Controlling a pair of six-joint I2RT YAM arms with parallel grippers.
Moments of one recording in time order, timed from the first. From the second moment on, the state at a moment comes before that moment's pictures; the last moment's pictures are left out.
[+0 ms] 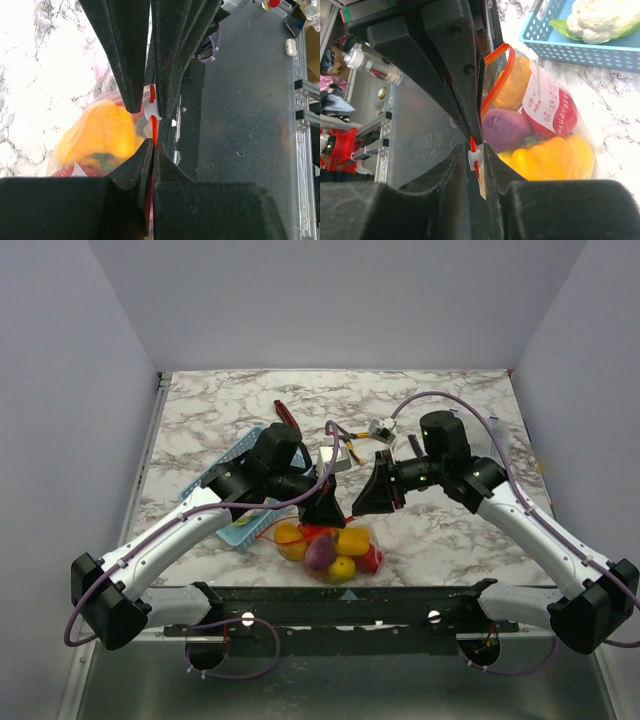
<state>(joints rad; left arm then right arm) -0.76 1.21 1.14 -0.57 0.83 0.00 0.57 1.18 1.08 -0.44 -1.04 0.15</state>
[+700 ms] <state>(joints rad) -0.76 1.23 1.17 -0.62 0.85 -0.01 0.61 1.18 1.06 -0.40 -1.02 0.17</state>
